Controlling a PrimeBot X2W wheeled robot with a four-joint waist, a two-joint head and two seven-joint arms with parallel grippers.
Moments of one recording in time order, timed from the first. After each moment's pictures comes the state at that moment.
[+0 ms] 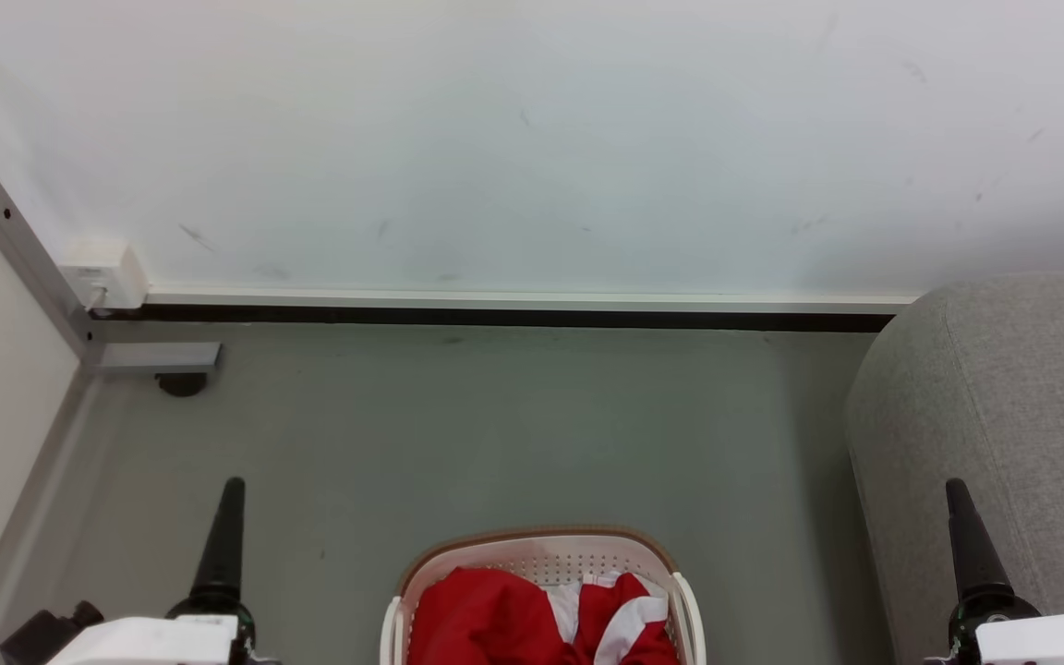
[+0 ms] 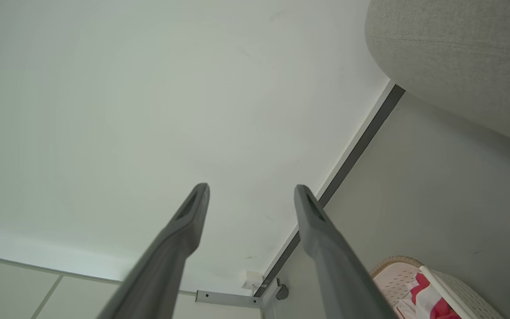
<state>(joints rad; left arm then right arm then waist) -0.08 0.04 0.08 0.21 -1.30 -0.12 0.00 -0.08 -0.04 -0.01 0.22 1.39 0.13 0.00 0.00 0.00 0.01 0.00</state>
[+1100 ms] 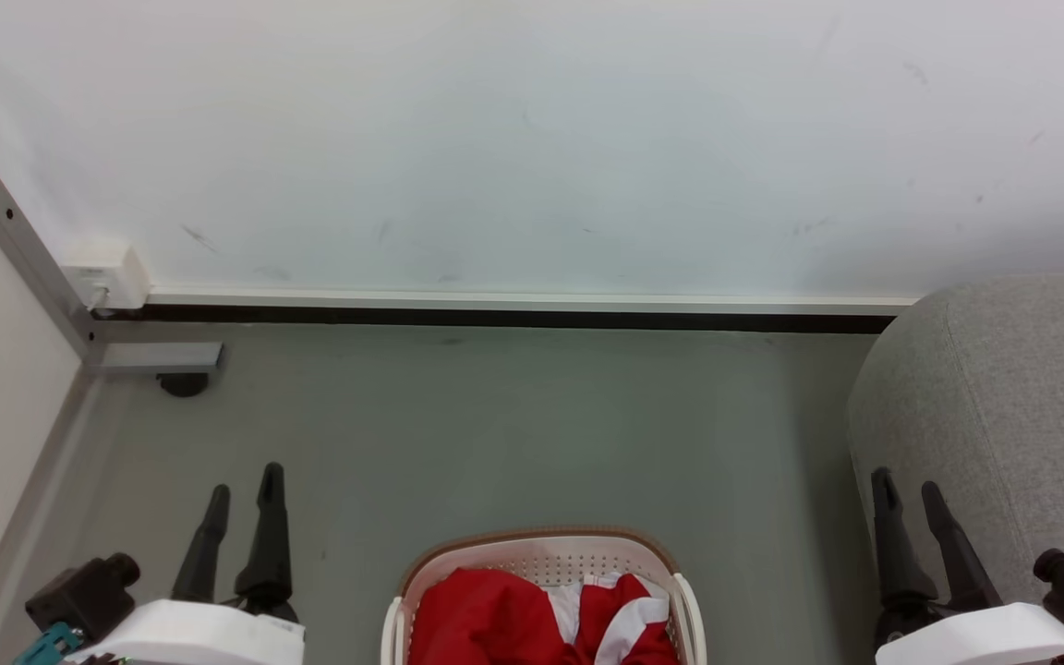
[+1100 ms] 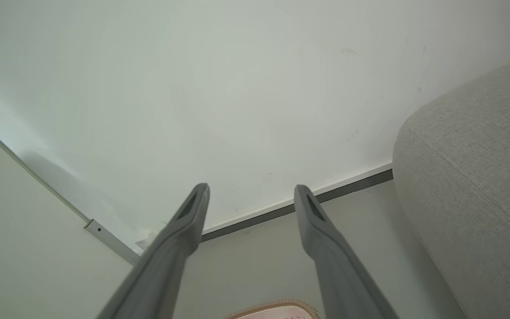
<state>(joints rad) -0.07 0.07 0.02 0.13 -0.62 -0.08 -0.11 -0.09 -0.04 0.08 0.20 0.71 0.13 -0.11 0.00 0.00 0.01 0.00</state>
